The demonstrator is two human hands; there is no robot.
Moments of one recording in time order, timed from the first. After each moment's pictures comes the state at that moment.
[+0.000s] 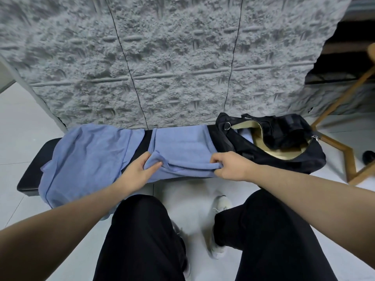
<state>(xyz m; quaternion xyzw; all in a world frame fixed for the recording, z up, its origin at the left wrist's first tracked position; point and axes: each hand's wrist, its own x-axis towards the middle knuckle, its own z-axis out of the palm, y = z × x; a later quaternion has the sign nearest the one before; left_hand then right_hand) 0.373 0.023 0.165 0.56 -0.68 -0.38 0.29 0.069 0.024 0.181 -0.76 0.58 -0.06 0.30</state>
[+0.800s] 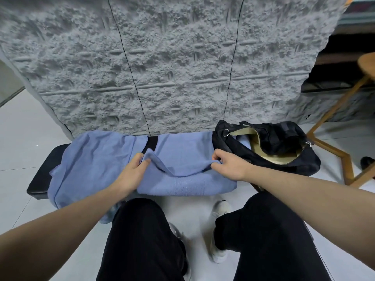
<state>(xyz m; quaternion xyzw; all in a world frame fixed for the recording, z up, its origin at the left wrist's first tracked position) 0.381 0.034 0.198 0.64 -0.59 -0.39 0.30 0.075 0.032 0.202 -0.69 0.60 -0.16 0.37</state>
